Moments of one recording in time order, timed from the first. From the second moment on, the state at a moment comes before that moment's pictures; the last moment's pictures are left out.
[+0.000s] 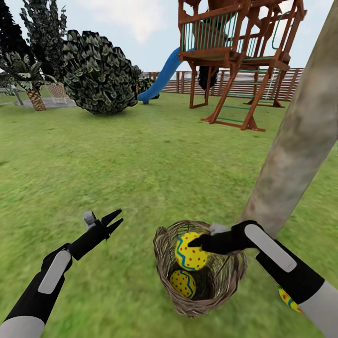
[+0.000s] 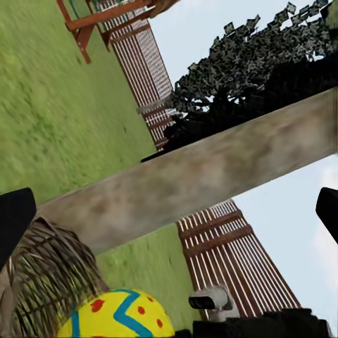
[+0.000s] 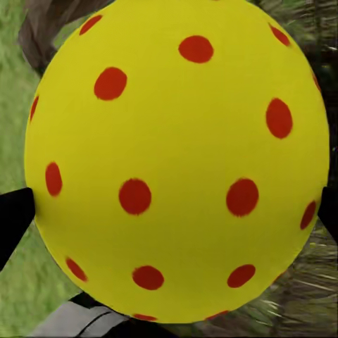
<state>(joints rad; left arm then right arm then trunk) -0.48 0.16 0.12 -1.07 0.99 0.69 -0.77 -0.69 -0.38 0.62 -1.43 -1.70 0.95 -0.67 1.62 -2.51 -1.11</state>
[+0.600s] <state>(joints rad) -0.48 0.16 0.12 -1.07 1.00 0.64 -0.79 -0.69 -0.47 0.59 -1.42 -1.71 0.99 -0.17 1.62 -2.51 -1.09</state>
